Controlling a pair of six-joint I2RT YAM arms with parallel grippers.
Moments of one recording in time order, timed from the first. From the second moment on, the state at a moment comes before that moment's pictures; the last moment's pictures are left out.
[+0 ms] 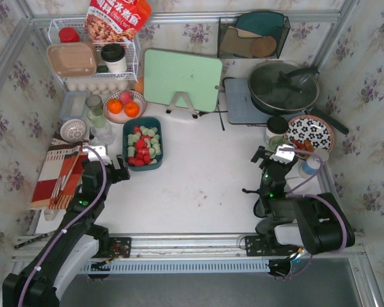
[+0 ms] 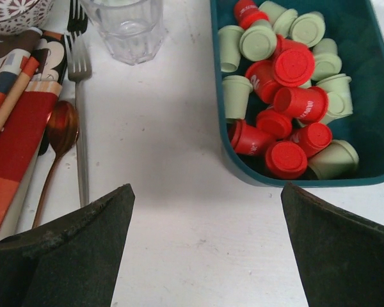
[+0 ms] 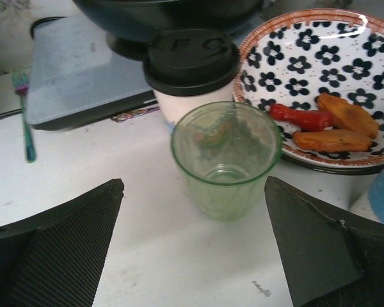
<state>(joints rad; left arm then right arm) -0.27 0.67 0.34 -0.07 -0.23 -0.20 0.20 1.29 0.10 1.16 0.53 0.13</state>
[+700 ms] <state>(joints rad) -0.27 0.99 0.23 0.31 -0.41 0.03 0.14 1.55 0.09 1.51 0.19 -0.02</state>
